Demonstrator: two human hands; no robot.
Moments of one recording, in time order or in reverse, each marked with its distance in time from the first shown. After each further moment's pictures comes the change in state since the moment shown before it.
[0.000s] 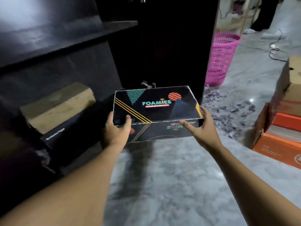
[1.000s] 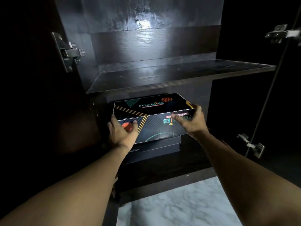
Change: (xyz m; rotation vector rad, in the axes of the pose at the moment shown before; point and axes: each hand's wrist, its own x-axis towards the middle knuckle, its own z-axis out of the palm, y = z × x) left_hand 0.169 -0.029 -0.183 0.258 0.683 -0.192; right_hand 0.179 -0.164 0.344 0.070 -0.525 -0.252
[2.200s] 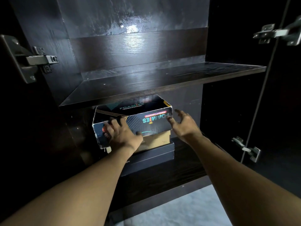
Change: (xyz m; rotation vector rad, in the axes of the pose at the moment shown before) left_hand 0.022 0.027 0.047 0.504 -0.122 0.225; right_hand 0.022 -0.003 0.004 -0.269 -0.051 0.009
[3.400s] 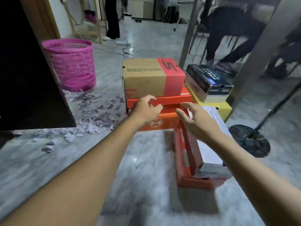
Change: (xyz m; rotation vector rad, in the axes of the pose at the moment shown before) left_hand -0.594 0.261 -0.098 -0.869 -1.333 1.167; right_hand -0.664 0.041 -0.344 -0.651 0.793 0.907
